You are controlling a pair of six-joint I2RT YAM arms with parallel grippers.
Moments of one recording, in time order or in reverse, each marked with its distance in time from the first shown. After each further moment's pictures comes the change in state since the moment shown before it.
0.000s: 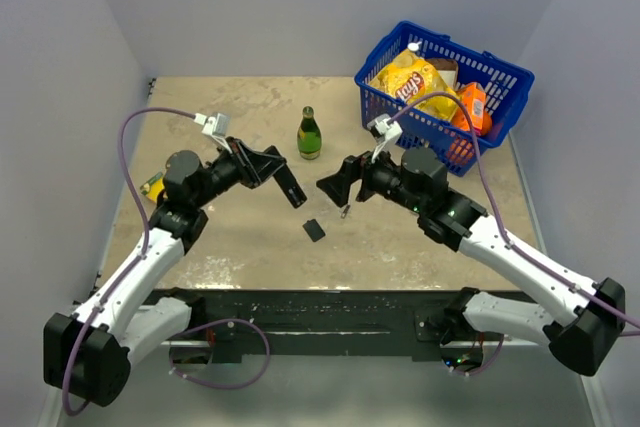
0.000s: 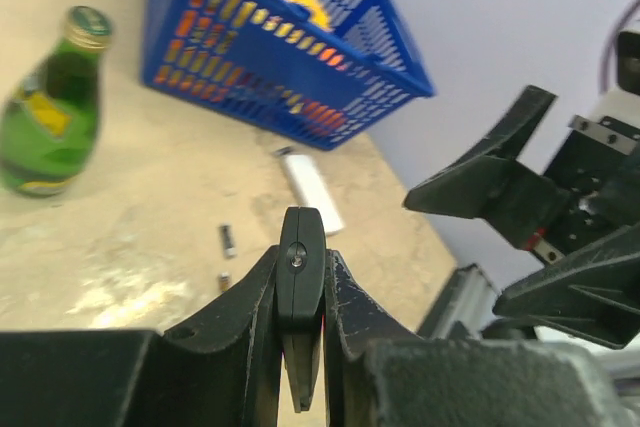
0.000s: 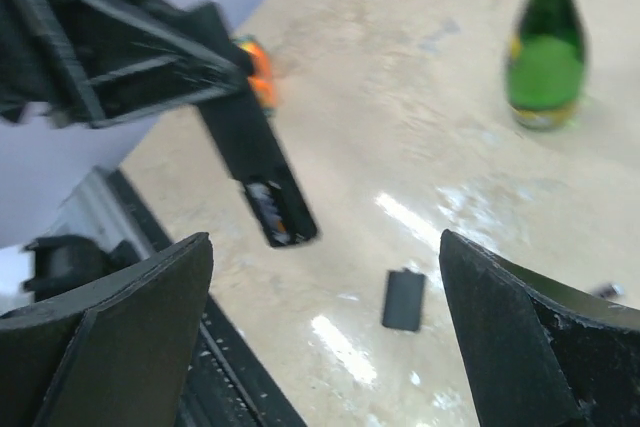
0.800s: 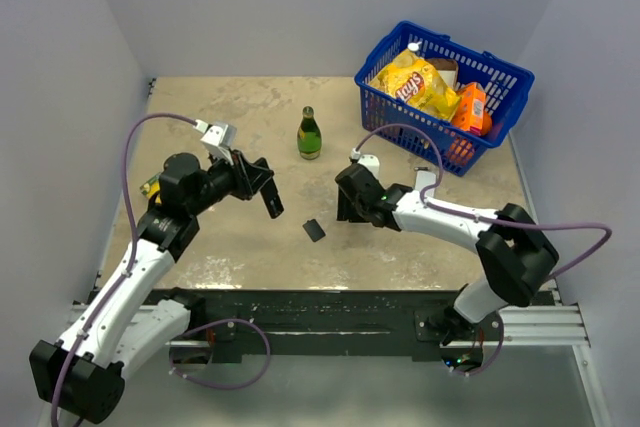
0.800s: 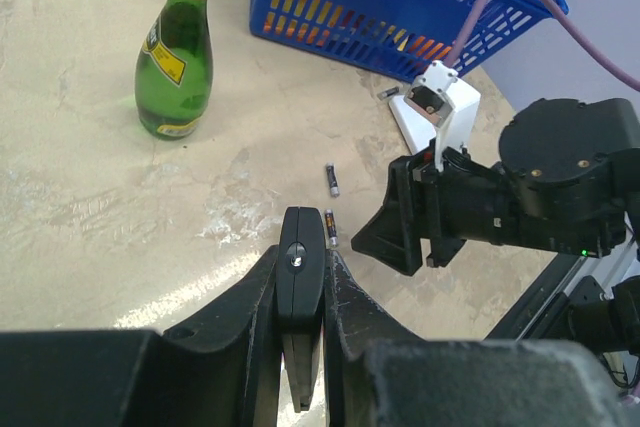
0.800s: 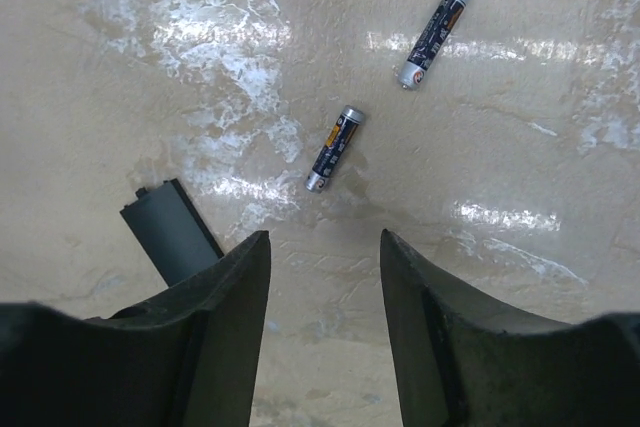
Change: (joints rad) left arm -0.028 -0.114 0.098 -0.442 -0.164 0.327; right arm 0.051 0.473 0.017 -0.321 0.491 0.311
